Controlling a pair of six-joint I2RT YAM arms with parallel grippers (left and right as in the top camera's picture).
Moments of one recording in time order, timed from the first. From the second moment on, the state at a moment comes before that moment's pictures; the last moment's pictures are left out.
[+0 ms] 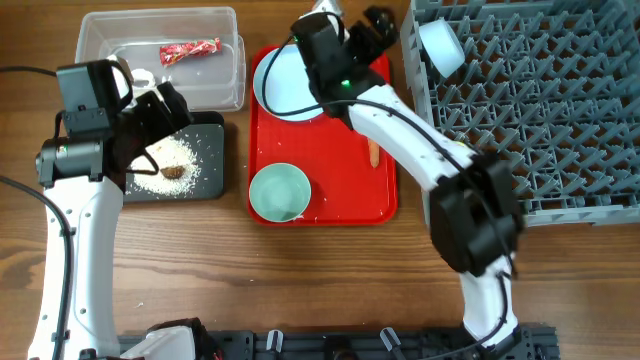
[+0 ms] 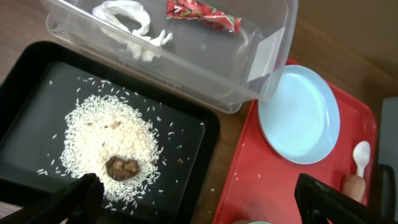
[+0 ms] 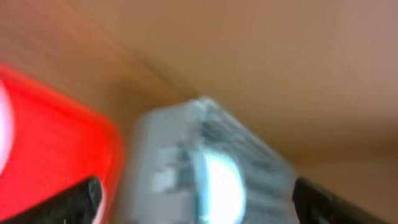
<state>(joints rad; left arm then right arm) 0.14 1.36 1.25 -0.79 0.09 -0.37 0.58 2.13 1.77 -0.36 0.87 -0.43</state>
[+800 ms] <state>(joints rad) -0.60 2.18 1.78 -0.62 -0.04 -0.46 -0.24 1.50 1.78 -1.05 -0.24 0.34</state>
